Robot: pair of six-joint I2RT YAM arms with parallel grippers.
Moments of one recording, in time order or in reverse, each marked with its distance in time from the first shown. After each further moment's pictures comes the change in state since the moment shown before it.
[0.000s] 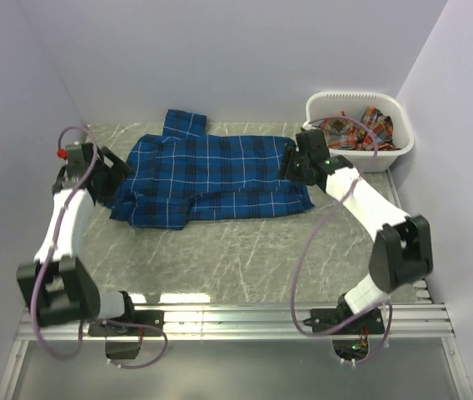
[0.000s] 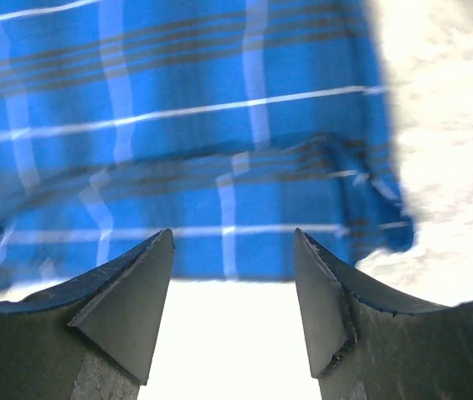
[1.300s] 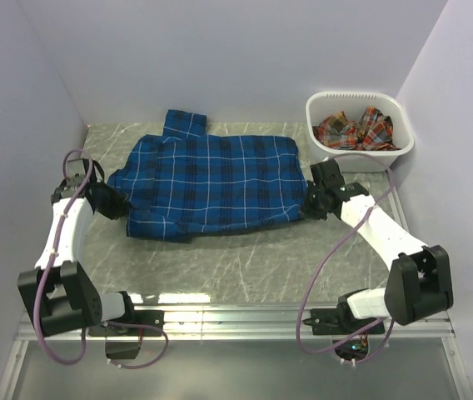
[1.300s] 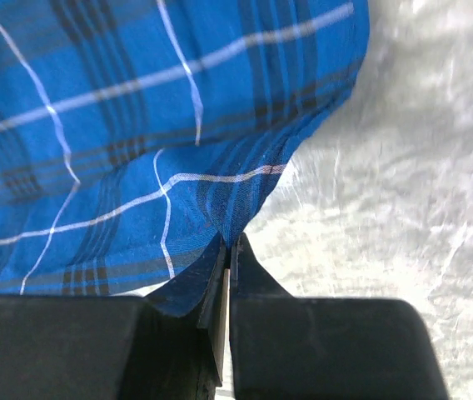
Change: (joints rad) left arm 0.031 -0.141 -0.151 -0.212 0.127 -0.103; right arm -0.024 -0.291 -0.365 -0.115 -0.059 0.135
